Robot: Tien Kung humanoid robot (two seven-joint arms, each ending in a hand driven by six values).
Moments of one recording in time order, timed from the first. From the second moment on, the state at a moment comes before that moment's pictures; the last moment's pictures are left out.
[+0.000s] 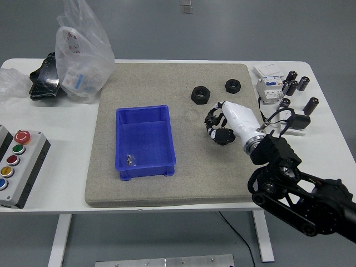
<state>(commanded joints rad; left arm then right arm) 0.02 0.09 -1.58 -0.18 1.46 0.17 0.13 0.56 -0.31 0.58 1.50 -1.83 -0.29 -0.56</state>
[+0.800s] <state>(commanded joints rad) 0.01 0.09 -1.60 -0.18 1.49 0.17 0.14 0.73 -0.21 0.40 1.47 -1.66 -0.21 -0.51</state>
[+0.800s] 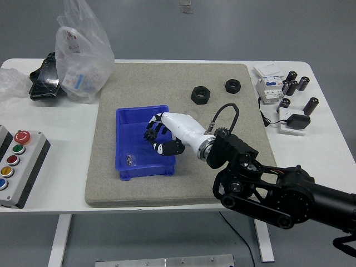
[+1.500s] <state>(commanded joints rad) 0.01 0.09 -1.60 -0.18 1.48 0.17 0.14 0.61 -0.33 0.63 1.39 -1.84 -0.13 -0.62</state>
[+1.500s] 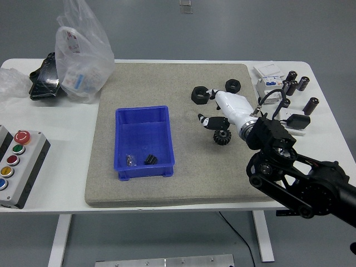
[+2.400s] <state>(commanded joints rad) 0.01 0.09 -1.59 -0.18 1.48 0.17 0.14 0.58 -0.31 0.54 1.24 -1.85 -0.16 -0.63</state>
